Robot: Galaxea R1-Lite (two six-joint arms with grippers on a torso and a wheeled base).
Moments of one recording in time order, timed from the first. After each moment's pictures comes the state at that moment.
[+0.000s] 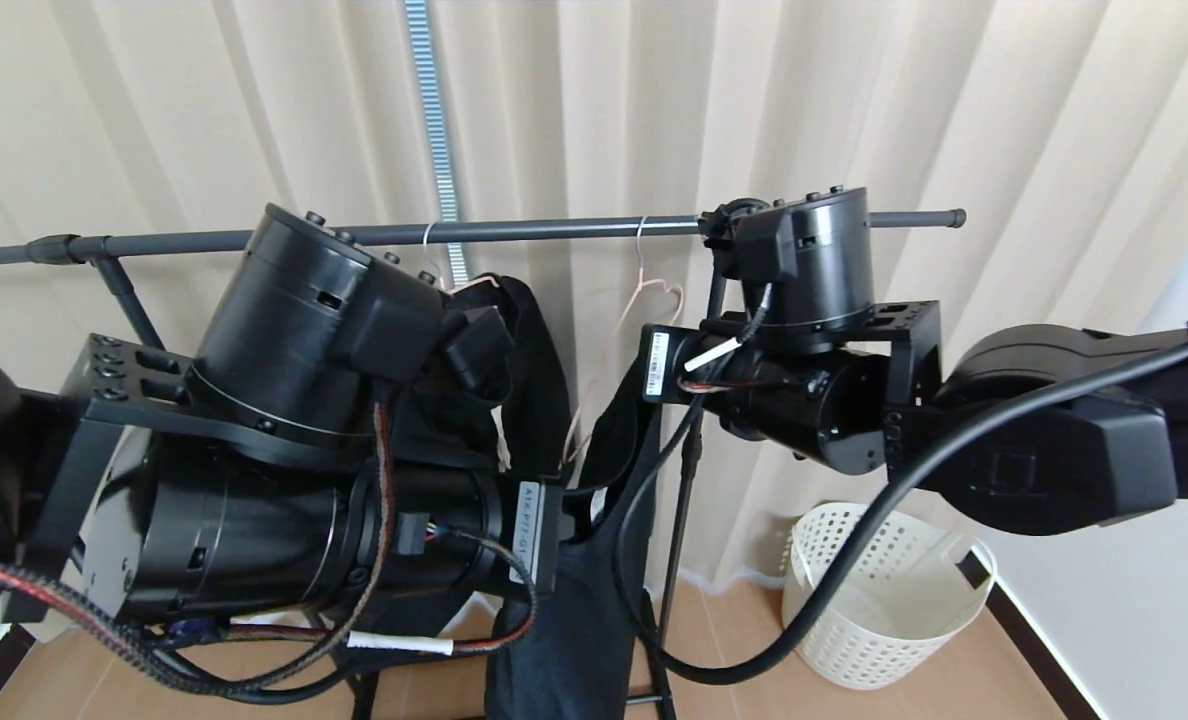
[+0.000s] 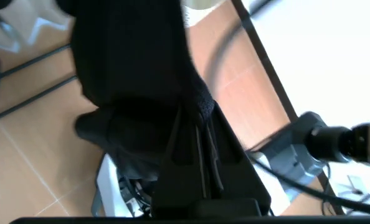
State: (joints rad) left arm -0.82 1.56 -1.13 0.26 0.03 -0.46; right arm 0.78 1.89 -1.35 -0.17 -0.42 0.45
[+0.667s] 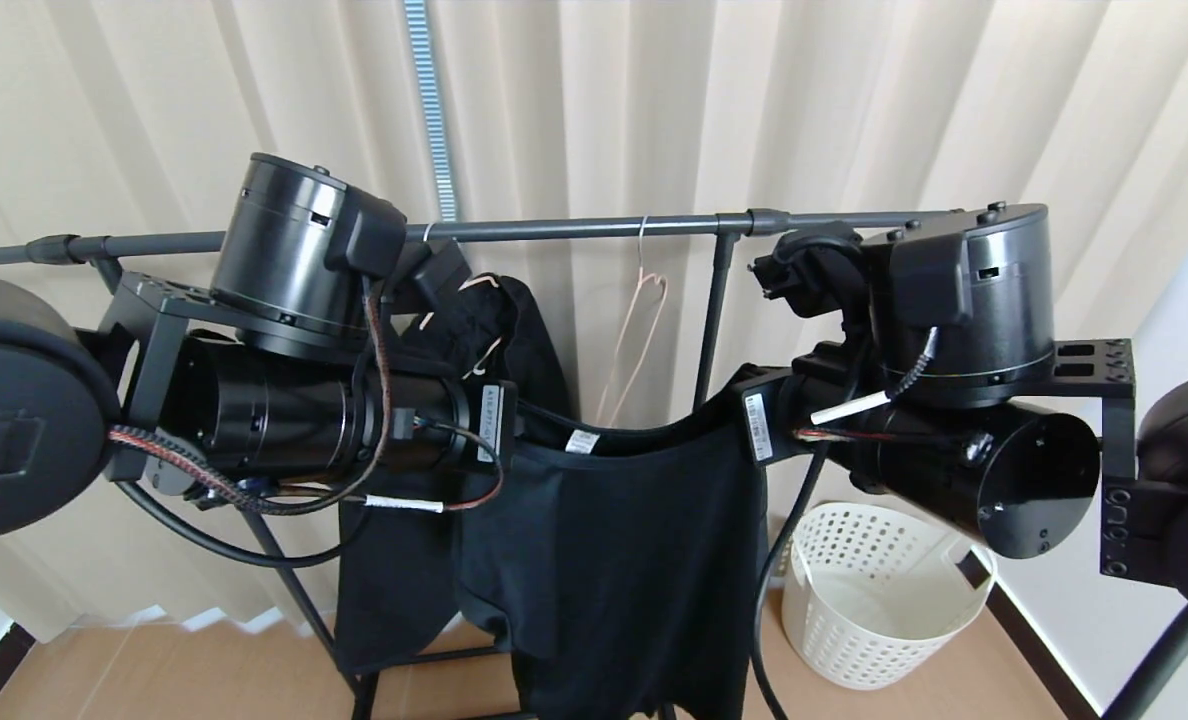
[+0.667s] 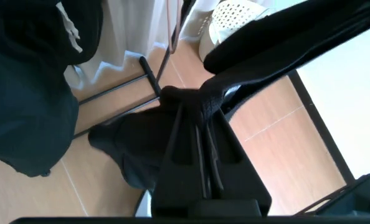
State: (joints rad) left arm -0.65 1.63 -1.19 0.17 0.07 -0.28; right arm 0.80 1.69 -1.11 -0.16 -0.58 0.10
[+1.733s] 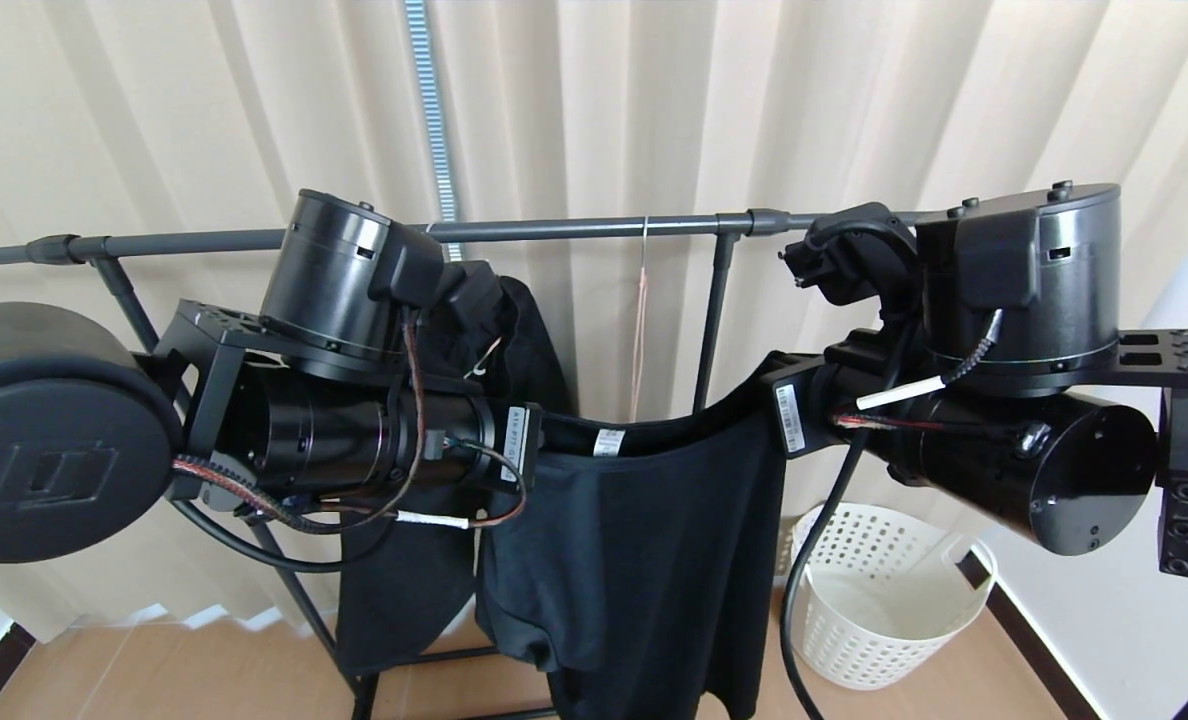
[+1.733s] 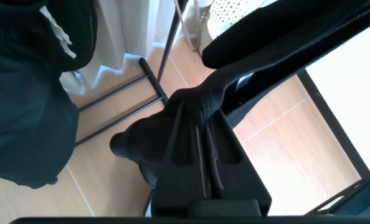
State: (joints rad) left arm -0.67 1.66 -1.17 0.11 0.06 -0.24; right arm 0.78 1.64 -1.09 -0.16 -0.60 0.05
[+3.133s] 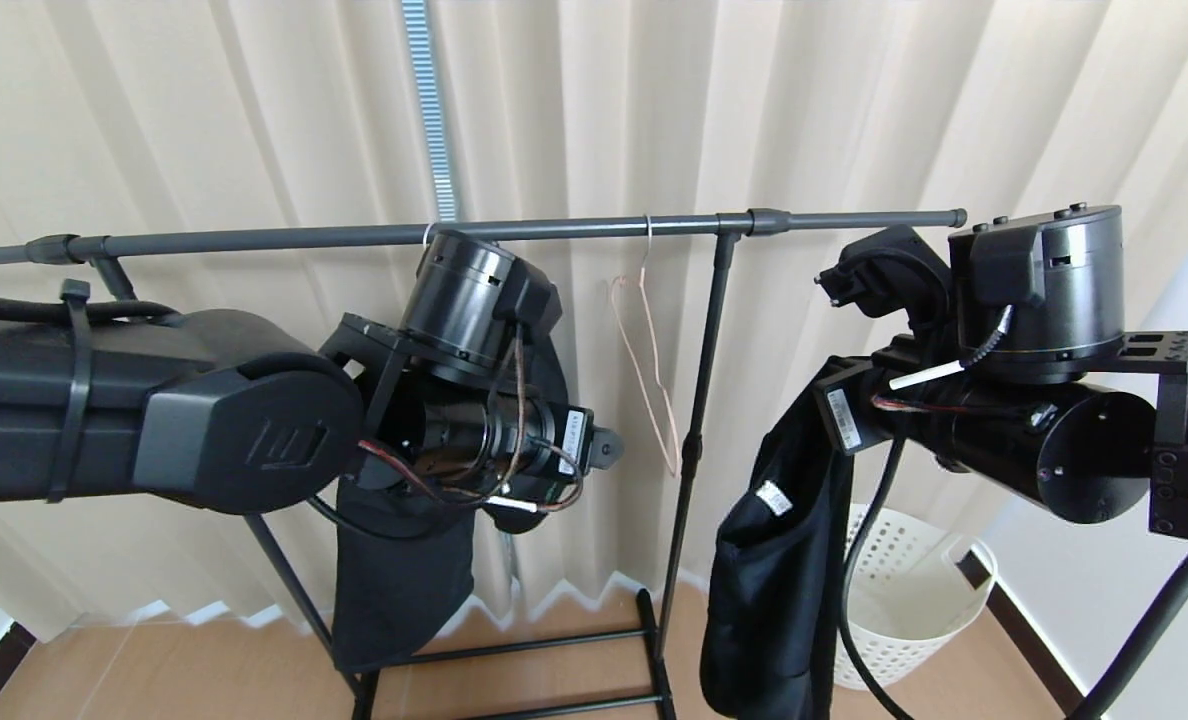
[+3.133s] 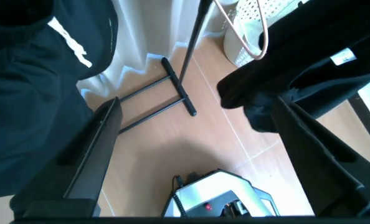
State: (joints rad) left arm -0.69 1.84 -1.30 0.11 0.17 -0.21; right arm 0.63 1.64 -1.03 -0.17 -0.60 -0.10
